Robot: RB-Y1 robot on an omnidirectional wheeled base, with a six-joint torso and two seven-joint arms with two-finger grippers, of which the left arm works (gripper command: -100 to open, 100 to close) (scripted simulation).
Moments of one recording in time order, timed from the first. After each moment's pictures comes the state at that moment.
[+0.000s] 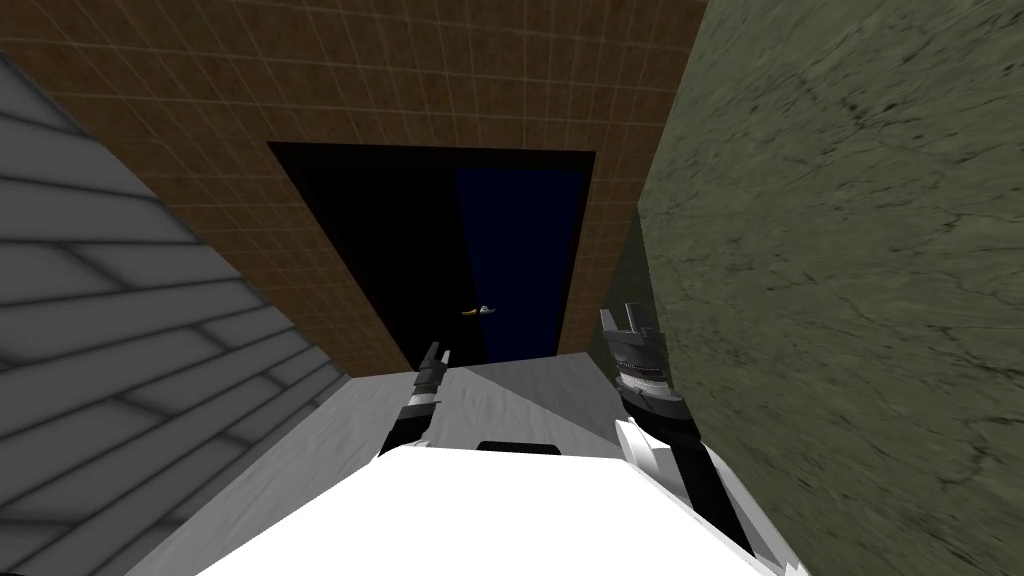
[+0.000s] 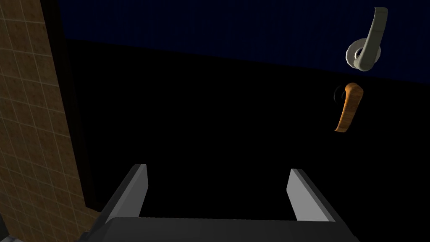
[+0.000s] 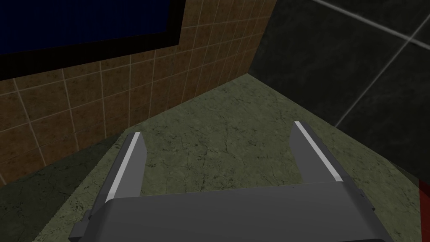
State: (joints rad) arm 0.49 0.15 -0.02 -1.76 0.17 -0.62 0.03
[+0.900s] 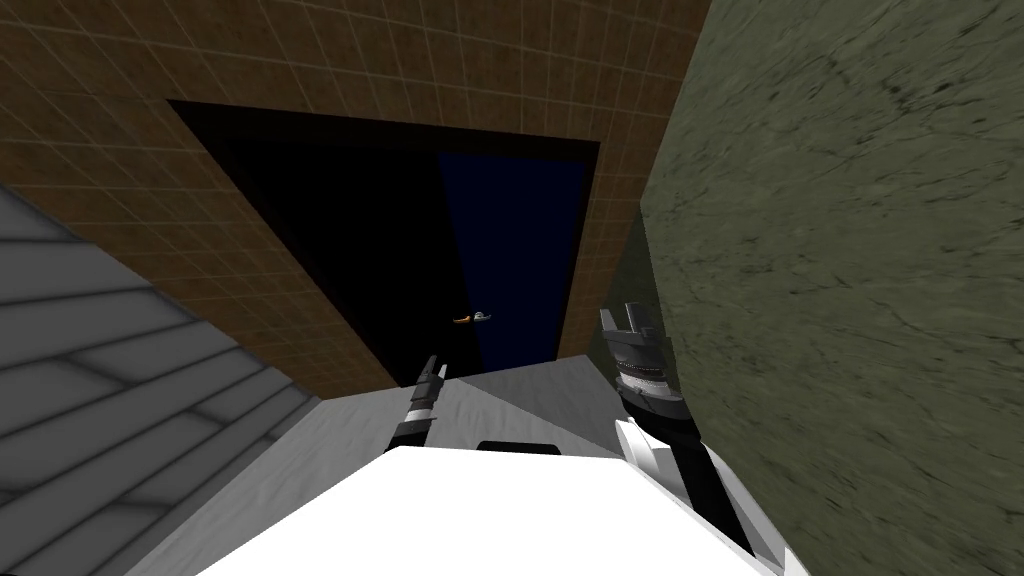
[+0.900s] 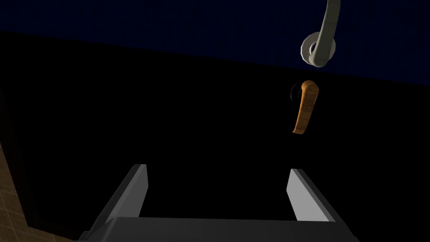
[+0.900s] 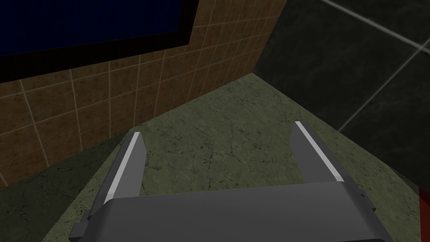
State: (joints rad) arm 0.48 0.19 -0.03 -1.56 0.24 -0.71 0.02
